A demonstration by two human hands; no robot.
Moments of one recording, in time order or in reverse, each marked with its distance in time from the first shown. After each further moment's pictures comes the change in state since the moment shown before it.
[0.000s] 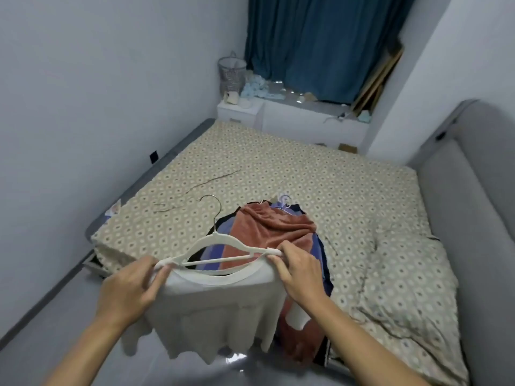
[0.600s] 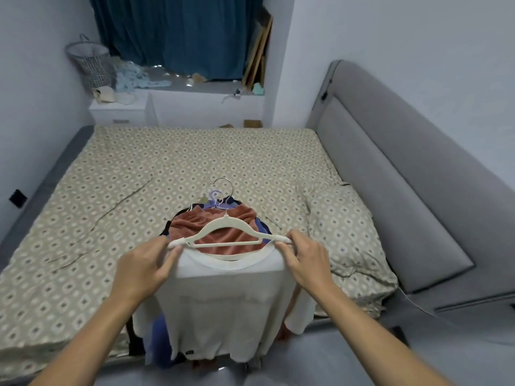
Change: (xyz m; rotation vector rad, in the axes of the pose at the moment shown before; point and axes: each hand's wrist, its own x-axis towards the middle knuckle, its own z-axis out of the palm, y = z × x) left_hand 0.169 0.029 0.149 -0.268 -0.209 0.400; right_hand -0.003 0.054 -0.032 -0.204 0.226 0.470
